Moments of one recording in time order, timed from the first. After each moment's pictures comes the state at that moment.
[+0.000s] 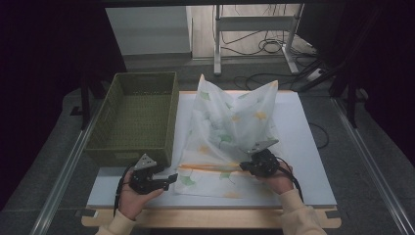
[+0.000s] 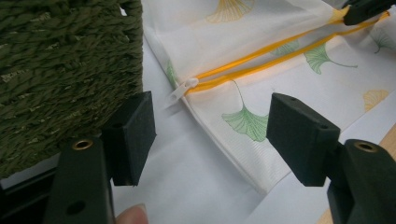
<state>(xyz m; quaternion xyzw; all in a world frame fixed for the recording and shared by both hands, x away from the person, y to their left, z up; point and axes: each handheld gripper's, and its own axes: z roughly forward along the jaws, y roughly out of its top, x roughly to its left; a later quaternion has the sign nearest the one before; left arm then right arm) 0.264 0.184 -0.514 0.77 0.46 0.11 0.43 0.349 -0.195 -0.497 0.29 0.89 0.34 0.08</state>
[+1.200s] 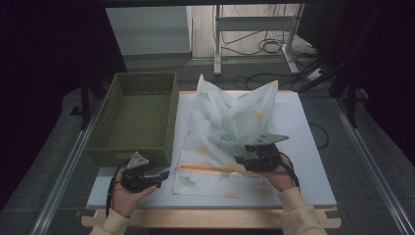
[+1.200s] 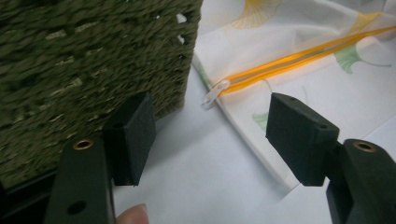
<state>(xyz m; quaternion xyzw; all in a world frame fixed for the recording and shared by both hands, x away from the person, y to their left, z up) 0.262 0.207 -0.508 0.77 0.48 0.15 0.40 0.348 -0.194 -0.468 0.31 0.84 0.43 0.13</state>
